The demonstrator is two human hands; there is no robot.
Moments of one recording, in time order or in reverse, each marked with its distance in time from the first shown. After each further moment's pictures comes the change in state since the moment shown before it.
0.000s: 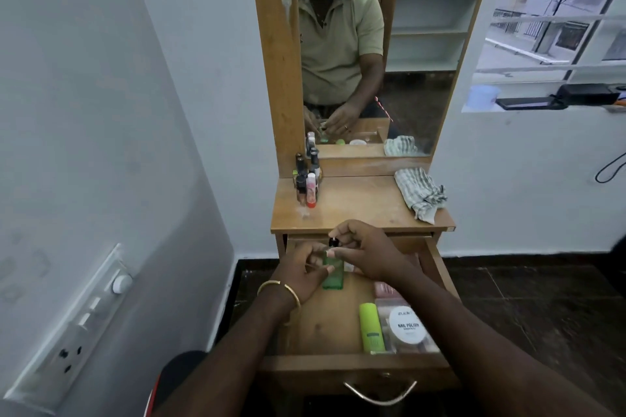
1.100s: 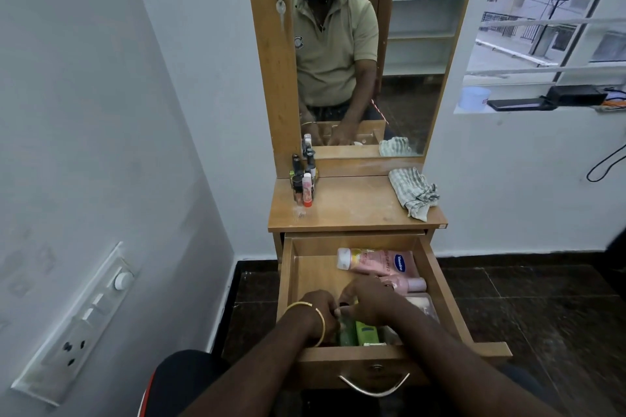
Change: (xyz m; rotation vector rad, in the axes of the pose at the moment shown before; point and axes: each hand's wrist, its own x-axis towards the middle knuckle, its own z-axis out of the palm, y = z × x) left_hand -0.018 -0.015 0.058 0.387 -0.383 -0.301; right_hand -0.041 0.056 0.032 -0.517 -0.369 0.252
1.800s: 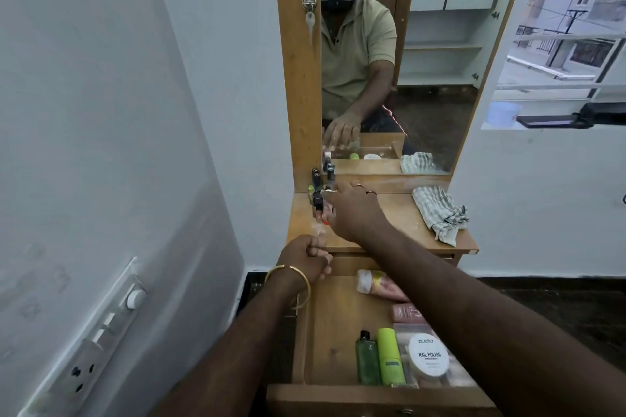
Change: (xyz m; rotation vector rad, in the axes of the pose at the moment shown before) left_hand 0.022 -0.002 -0.104 -0.720 0.383 0.113; right_hand 0.076 -0.108 -0.128 -0.441 0.622 -0.145
